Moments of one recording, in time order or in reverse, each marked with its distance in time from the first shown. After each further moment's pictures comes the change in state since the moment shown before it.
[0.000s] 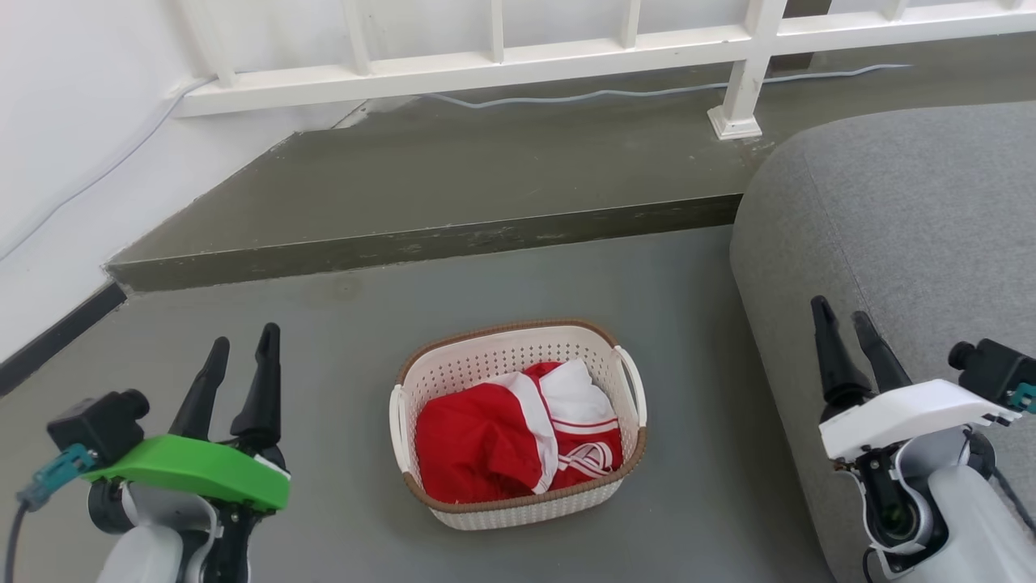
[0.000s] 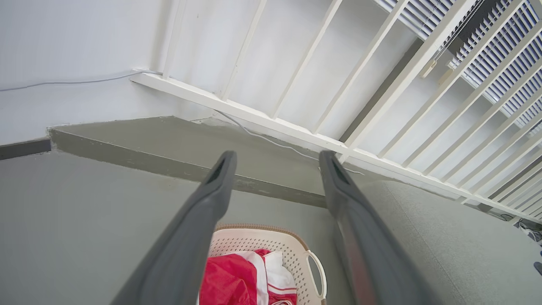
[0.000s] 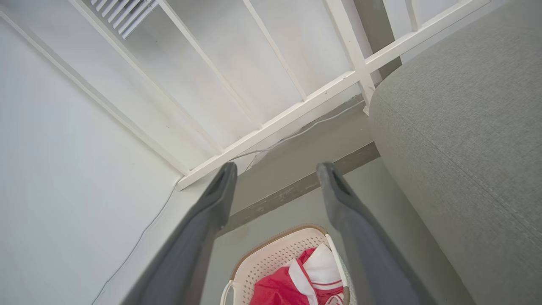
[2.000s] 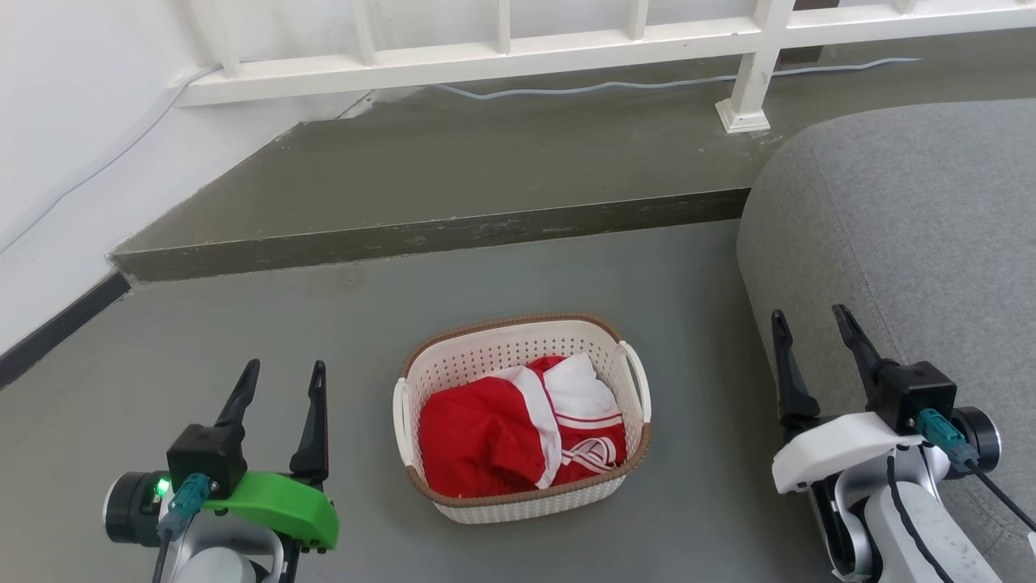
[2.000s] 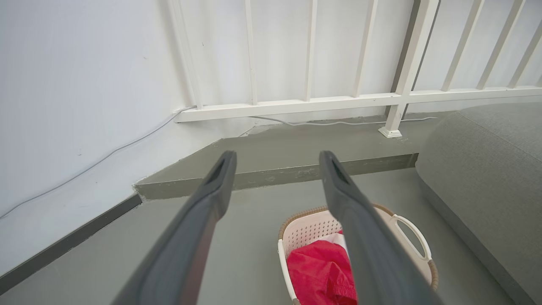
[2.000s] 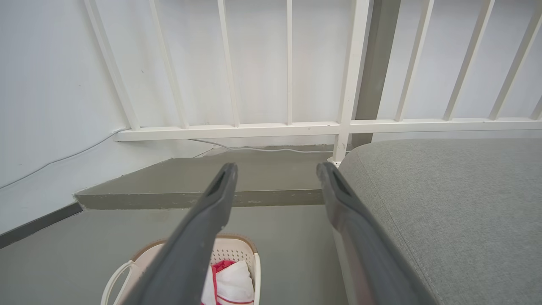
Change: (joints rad) left arm 0.016 -0.038 -0.076 0.090 0.495 0.106 -0.121; right arm 0.018 0.038 0.060 0.002 -0.564 -0.110 -0.126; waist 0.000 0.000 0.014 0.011
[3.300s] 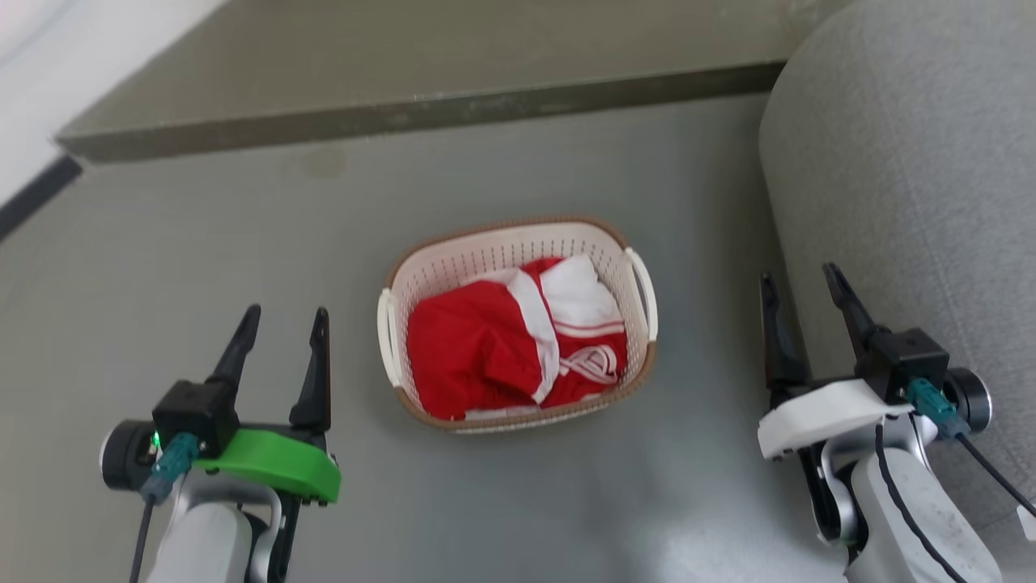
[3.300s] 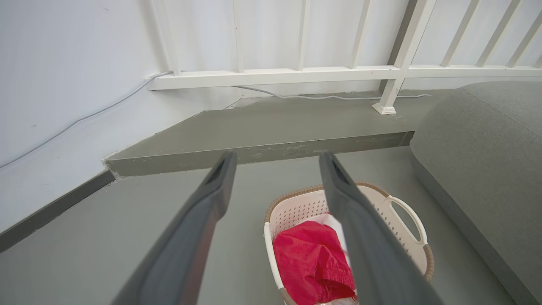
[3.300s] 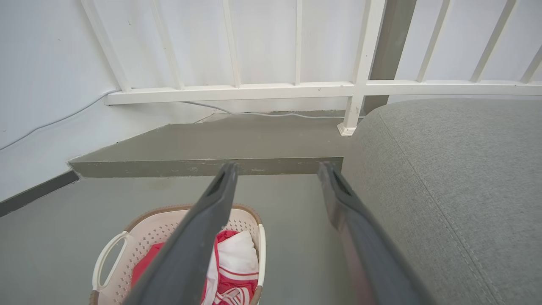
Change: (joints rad) left arm -0.063 -0.018 0.024 -0.035 -0.002 -0.041 0.000; right arm -0.054 0.024 -0.001 -0.021 -0.039 0.000 0.000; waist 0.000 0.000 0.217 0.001
